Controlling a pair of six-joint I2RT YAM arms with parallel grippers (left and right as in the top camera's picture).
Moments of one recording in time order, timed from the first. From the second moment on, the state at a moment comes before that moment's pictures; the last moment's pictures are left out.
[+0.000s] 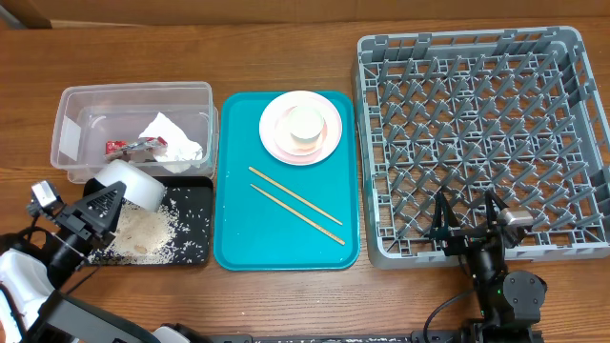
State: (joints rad) left arm 1.01 1.48 0.90 -1.17 1.51 0.37; right arm -0.02 0.02 0.02 -0.02 -0.16 0.25
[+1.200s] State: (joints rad) left arm 0.83 1.38 1.09 -1.15 1.06 0.06; right arm -0.02 0.02 0.02 -0.02 -0.16 0.25
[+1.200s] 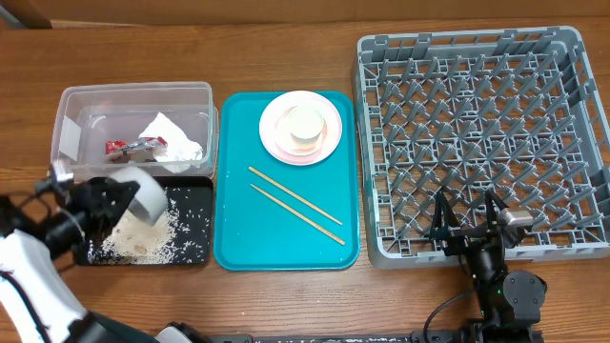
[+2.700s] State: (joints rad) left arm -0.61 1.80 1.29 -1.22 -0.05 -0.55; right arm -0.02 0.02 0.02 -0.02 -0.16 0.25
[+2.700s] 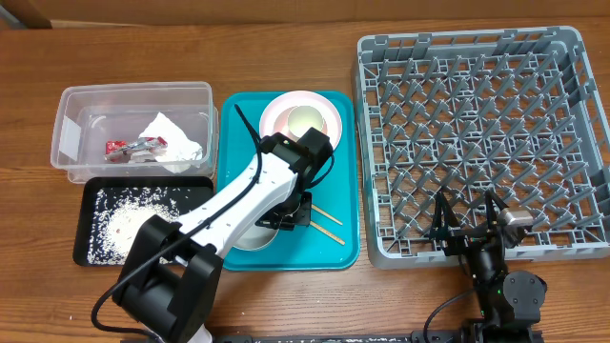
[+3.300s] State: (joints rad) left arm -0.61 1.81 1.29 -1.22 -0.09 -0.55; right arm -0.02 0.02 0.02 -0.02 -0.16 0.25
